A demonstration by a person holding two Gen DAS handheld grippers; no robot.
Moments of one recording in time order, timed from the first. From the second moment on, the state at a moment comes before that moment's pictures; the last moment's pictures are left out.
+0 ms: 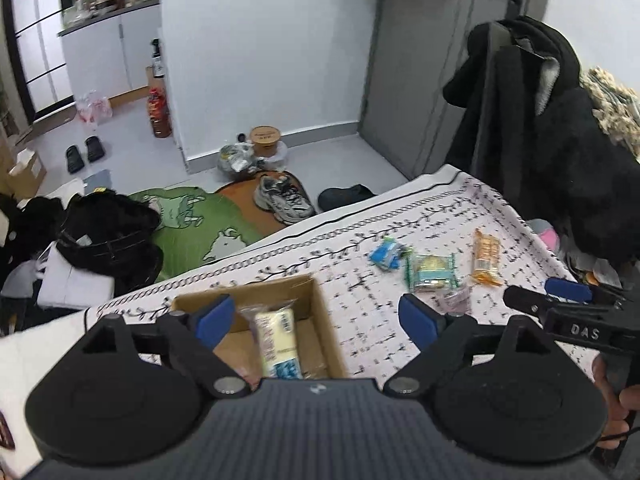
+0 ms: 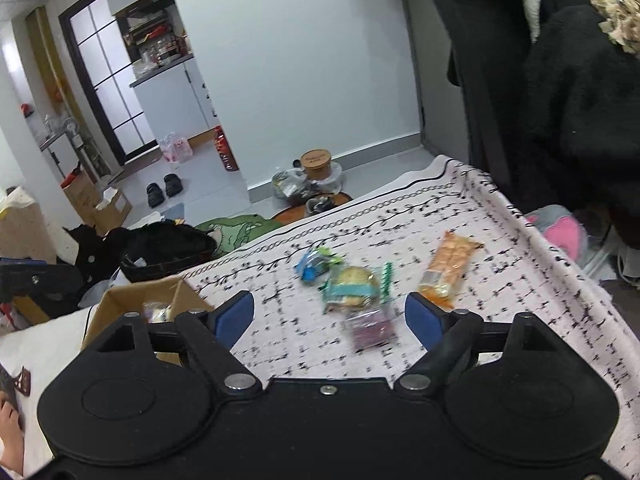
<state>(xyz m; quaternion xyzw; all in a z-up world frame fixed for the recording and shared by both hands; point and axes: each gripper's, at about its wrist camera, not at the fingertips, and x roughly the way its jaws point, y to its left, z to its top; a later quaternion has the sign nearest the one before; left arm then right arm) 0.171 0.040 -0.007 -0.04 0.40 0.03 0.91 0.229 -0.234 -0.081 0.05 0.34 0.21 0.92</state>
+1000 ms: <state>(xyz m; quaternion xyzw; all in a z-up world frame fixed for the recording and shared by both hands) 0.266 -0.042 -0.057 -0.08 0.39 -0.02 0.92 0.288 -0.286 -0.125 0.10 0.38 0.15 0.90</state>
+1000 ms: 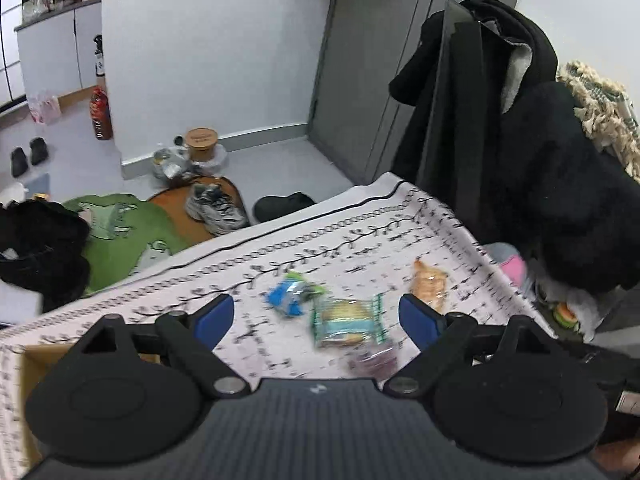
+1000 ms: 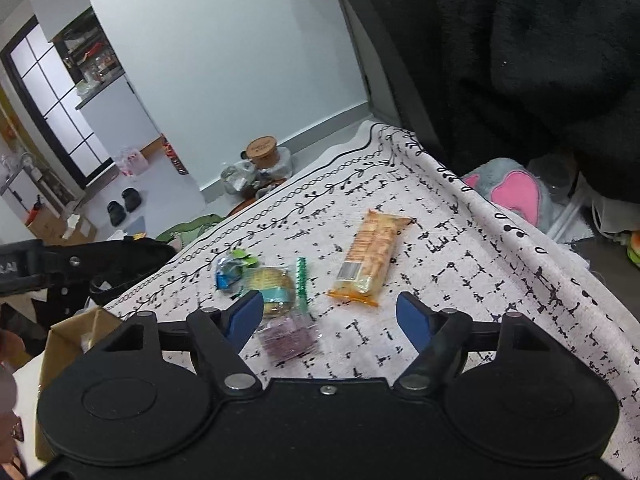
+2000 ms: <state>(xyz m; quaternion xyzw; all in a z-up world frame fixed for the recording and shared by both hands) 0.331 -0.078 -0.170 -0.16 0.43 -0.04 0.89 0.341 -0.290 -0.180 0.10 0.40 0.08 0.91</state>
